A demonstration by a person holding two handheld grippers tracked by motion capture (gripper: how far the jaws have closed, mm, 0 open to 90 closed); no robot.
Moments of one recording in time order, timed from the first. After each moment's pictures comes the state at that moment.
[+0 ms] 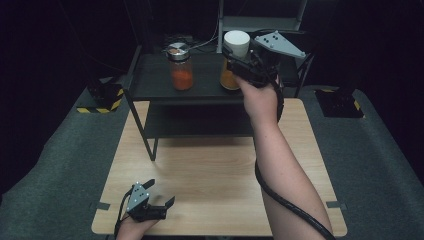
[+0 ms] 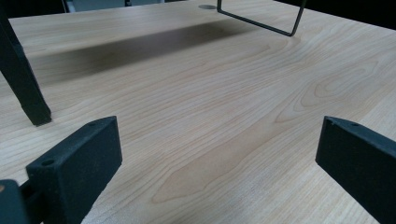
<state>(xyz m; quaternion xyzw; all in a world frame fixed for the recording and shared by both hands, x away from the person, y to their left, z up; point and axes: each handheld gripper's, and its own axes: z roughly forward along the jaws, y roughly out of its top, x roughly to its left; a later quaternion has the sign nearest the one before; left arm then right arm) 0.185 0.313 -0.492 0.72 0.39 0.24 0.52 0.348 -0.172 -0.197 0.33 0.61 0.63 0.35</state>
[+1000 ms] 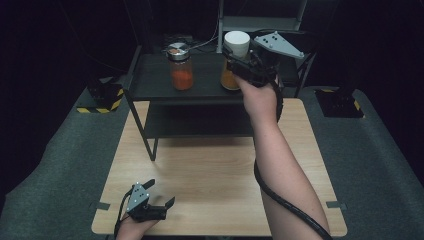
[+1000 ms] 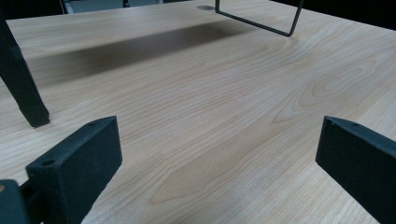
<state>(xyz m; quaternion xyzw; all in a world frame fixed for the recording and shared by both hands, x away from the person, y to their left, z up) 0.185 0.314 -0.492 0.73 0.38 0.24 0.52 0.352 -0.172 -0.200 0.34 0.61 0.63 0.35</state>
